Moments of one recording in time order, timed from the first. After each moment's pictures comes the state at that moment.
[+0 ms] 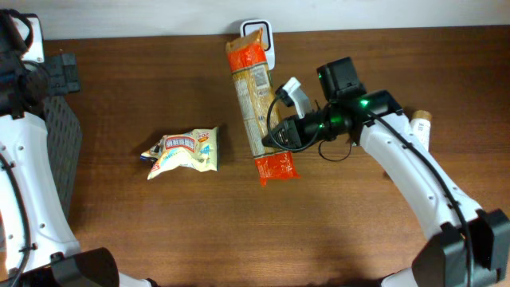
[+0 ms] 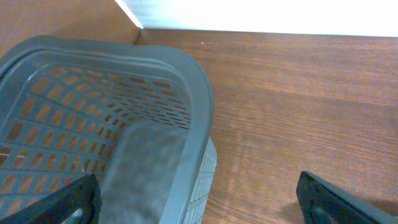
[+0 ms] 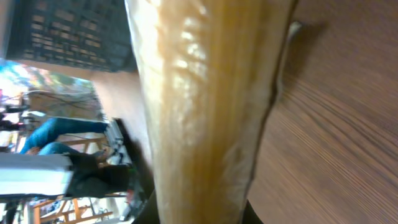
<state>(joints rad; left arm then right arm) 0.31 1.68 1.92 -0.98 -0.18 0.22 0.32 1.65 1.43 -0.88 -0.87 -0.01</state>
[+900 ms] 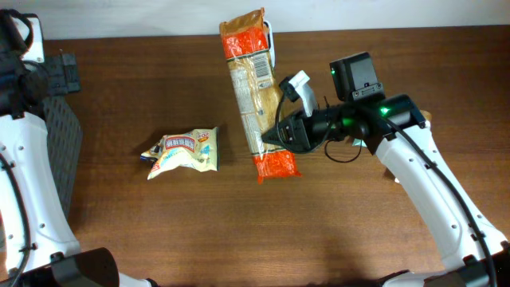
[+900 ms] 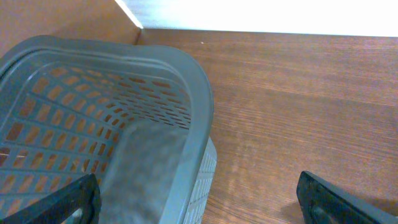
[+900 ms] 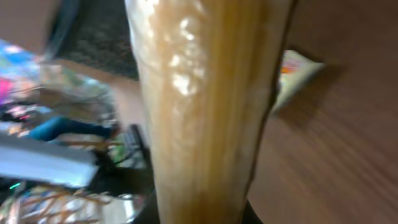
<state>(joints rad) 0.31 1.68 1.92 -0.98 -0.18 0.22 0.32 1.55 1.45 -0.88 -0.87 -0.02</state>
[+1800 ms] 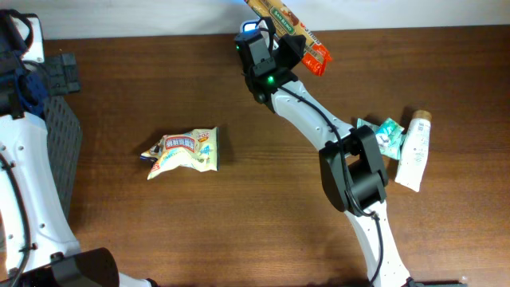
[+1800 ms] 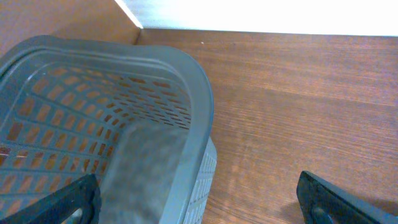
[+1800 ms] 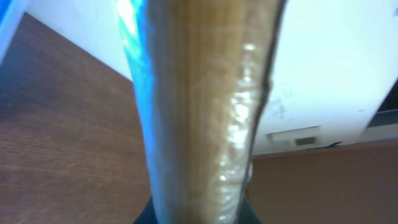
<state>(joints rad) 0.31 1.68 1.92 -0.98 -0.18 0.22 0.50 2.42 2.05 -0.22 1.07 -0.61</state>
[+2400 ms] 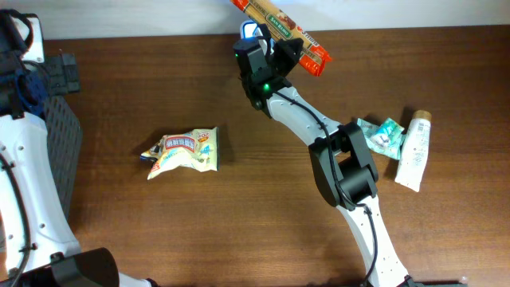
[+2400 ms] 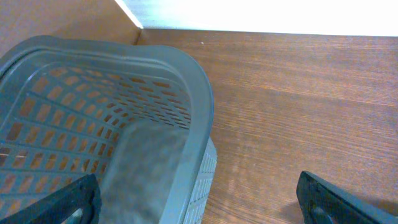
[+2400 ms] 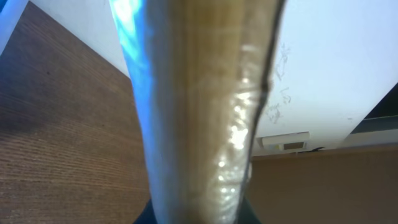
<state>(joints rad) 0.31 1.68 1.92 -0.98 -0.18 0.22 0.50 2.51 2.05 -0.04 1.12 -0.76</state>
